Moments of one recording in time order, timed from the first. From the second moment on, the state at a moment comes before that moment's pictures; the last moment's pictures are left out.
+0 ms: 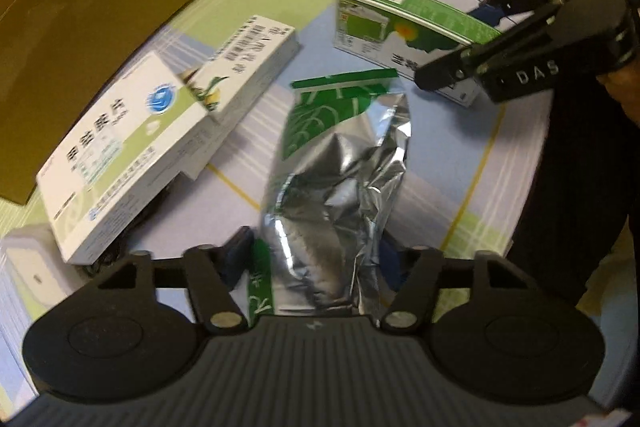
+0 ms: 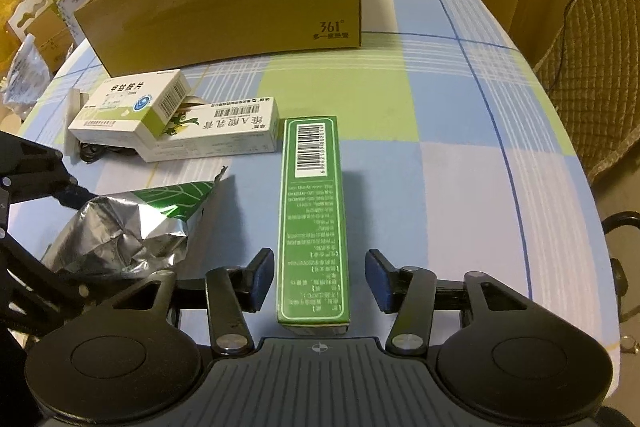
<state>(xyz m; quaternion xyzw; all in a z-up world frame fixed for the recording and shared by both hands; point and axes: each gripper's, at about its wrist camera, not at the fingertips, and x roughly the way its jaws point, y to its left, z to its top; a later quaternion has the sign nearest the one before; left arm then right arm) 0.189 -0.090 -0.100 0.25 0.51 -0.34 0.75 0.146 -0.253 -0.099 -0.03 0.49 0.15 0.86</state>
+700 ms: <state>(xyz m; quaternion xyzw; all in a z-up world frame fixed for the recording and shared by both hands) 0.184 -0.081 -0.092 0.16 0.55 -0.27 0.77 0.146 -0.244 -0.097 -0.05 0.49 0.15 0.86</state>
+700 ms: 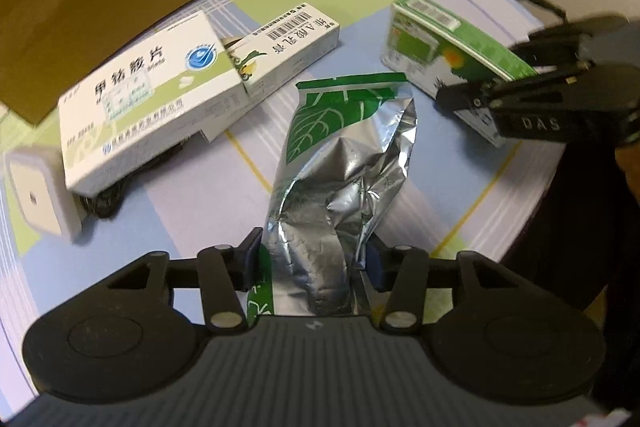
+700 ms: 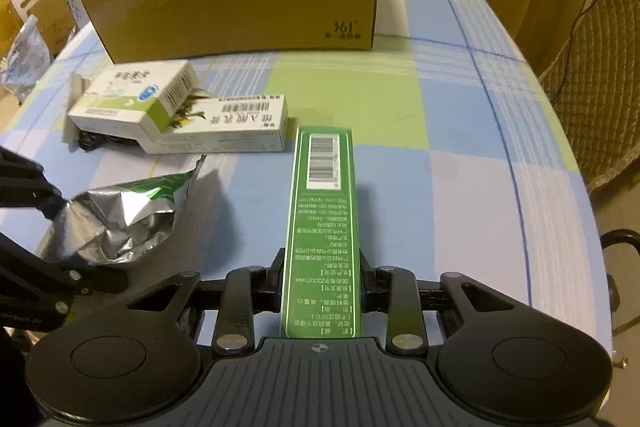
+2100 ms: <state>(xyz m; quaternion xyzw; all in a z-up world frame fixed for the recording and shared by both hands) 0.173 -0.045 0.055 0.08 0.49 -0.18 0.85 0.109 -0.204 0.026 -0.03 0.37 0.19 0.91</state>
